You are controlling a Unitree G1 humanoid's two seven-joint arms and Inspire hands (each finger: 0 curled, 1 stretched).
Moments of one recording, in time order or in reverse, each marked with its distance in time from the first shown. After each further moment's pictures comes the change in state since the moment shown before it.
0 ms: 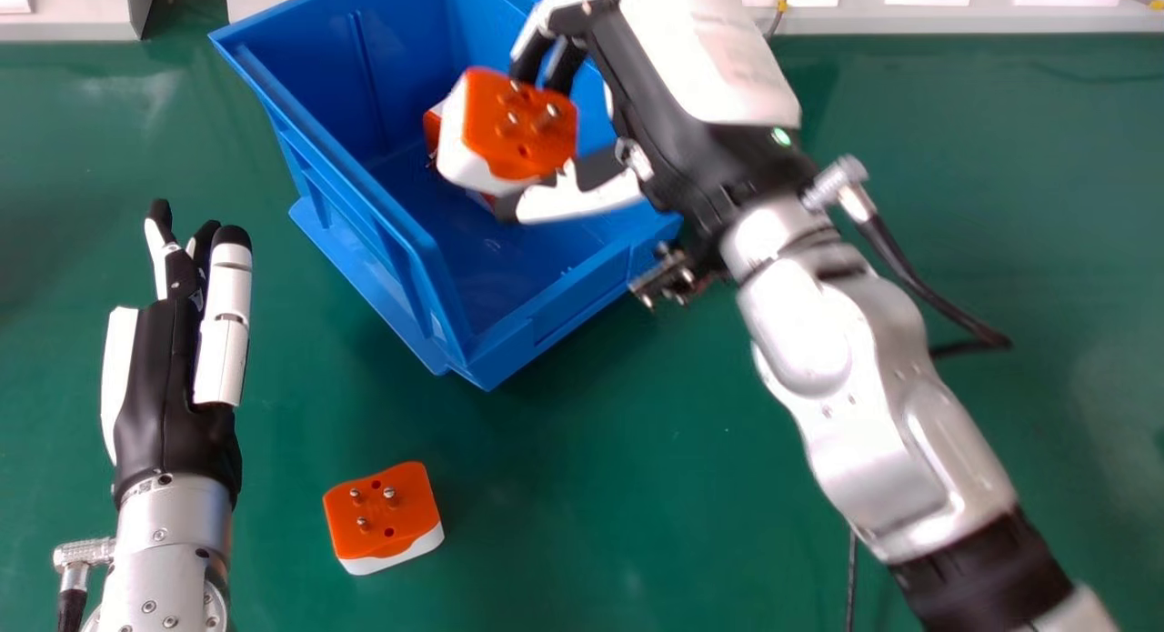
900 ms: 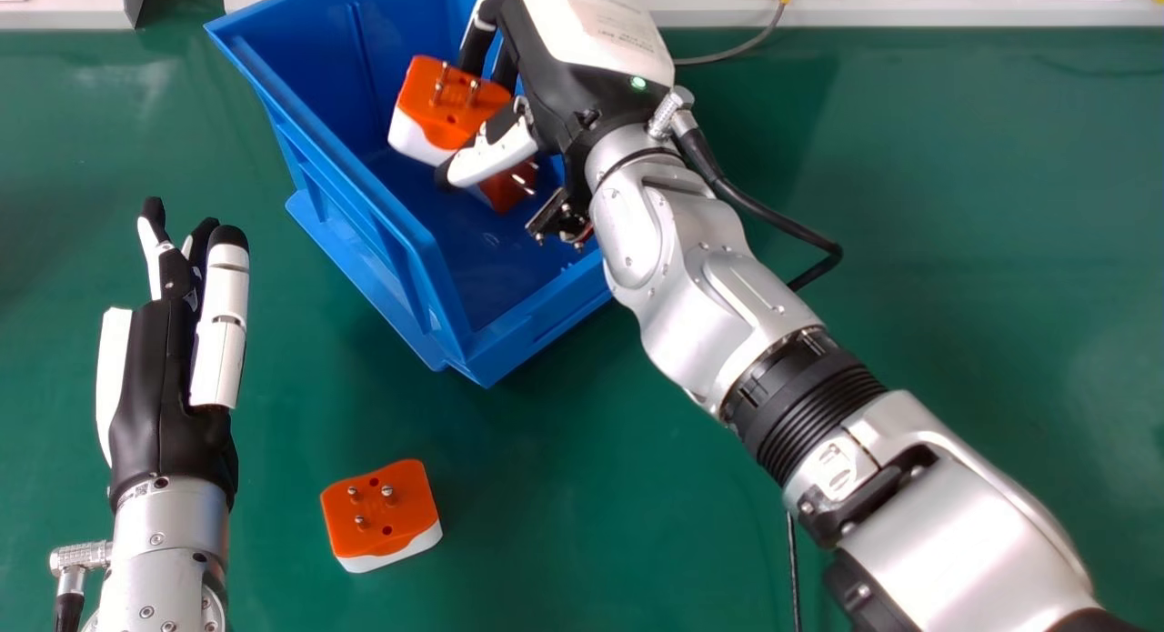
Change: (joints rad) left arm 0.006 -0.003 0.001 0.001 -0.001 -0.020 0.006; right arm -0.376 0.170 0.029 0.657 0.095 0.112 -0.194
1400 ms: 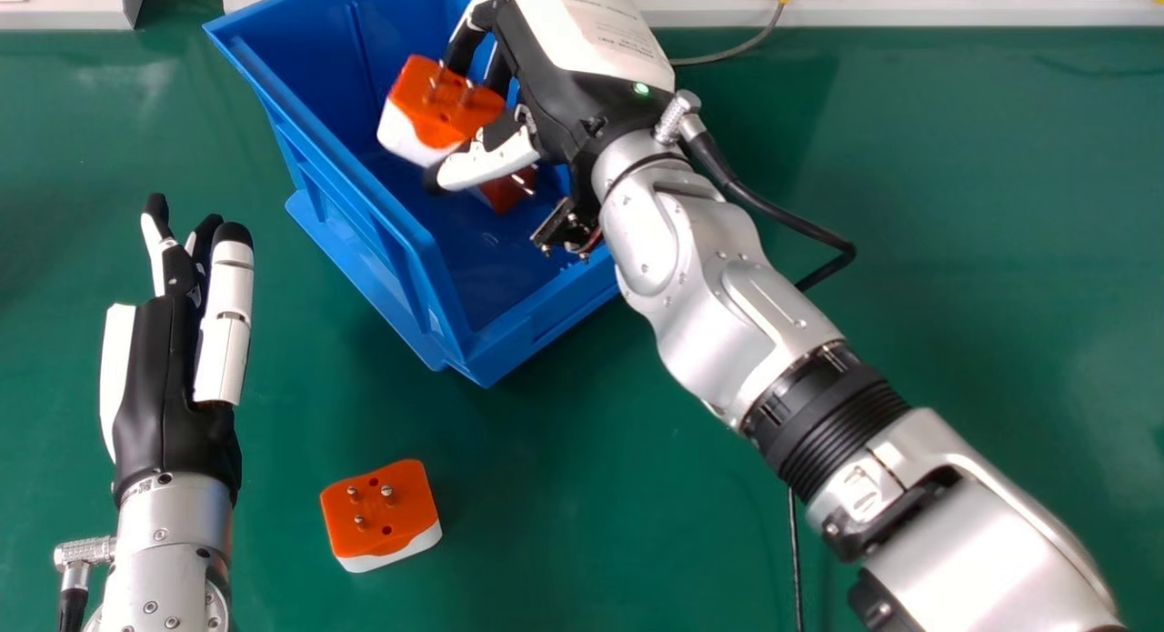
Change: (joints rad) left arm -0.009 0.000 -0.005 0.007 0.000 0.001 0.002; right arm 0.073 -0.044 0.045 -0.157 0.025 0.032 0.106
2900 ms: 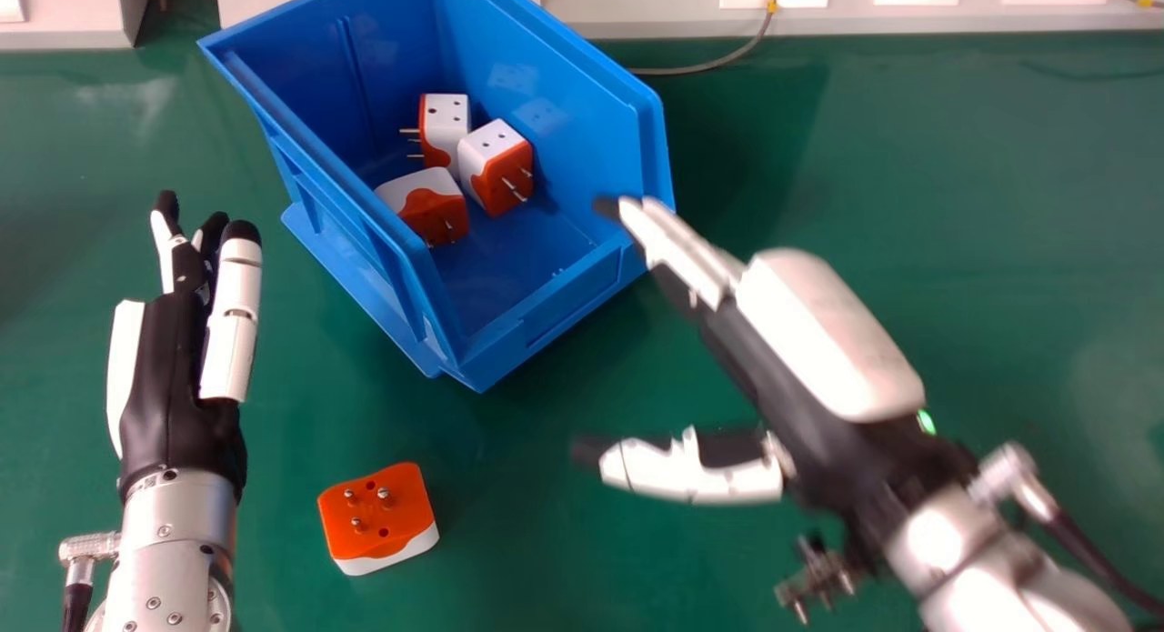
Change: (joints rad) left arm -0.004 0.003 0.011 0.013 -0.001 -0.002 0.000; right arm 1.141 -0.553 -0.103 -1.188 0.075 -0.367 0.226
